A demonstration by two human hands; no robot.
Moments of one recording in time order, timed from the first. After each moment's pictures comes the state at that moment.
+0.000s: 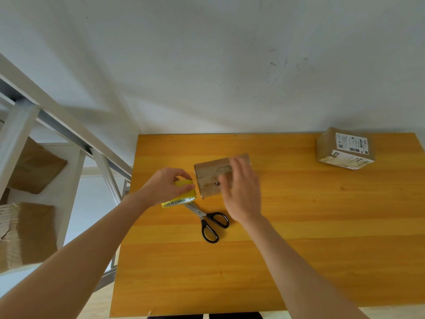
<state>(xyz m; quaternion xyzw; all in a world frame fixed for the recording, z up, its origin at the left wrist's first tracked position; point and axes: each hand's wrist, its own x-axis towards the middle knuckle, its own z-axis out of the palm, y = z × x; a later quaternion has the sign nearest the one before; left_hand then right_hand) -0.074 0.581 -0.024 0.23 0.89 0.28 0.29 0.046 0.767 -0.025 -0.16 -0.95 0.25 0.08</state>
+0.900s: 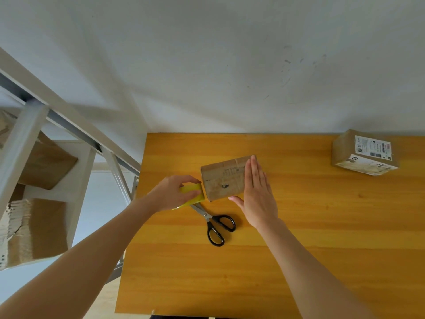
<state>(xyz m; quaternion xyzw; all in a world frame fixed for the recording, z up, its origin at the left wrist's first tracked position) -0.068 0.577 -0.032 0.24 0.87 0.27 0.33 0.047 0.801 -0.058 -0.11 -0.98 0.12 -0.08</state>
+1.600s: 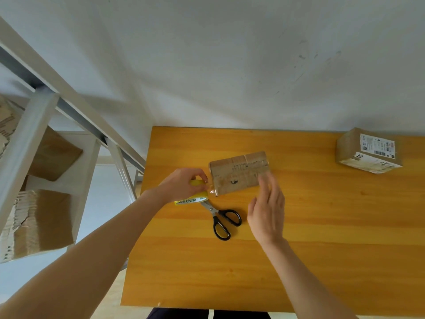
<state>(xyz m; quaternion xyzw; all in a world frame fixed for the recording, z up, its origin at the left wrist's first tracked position) -0.071 0.582 -0.030 0.26 0.88 0.26 0.31 0.086 0.768 -0.056 -0.17 -0.96 0.13 0.16</state>
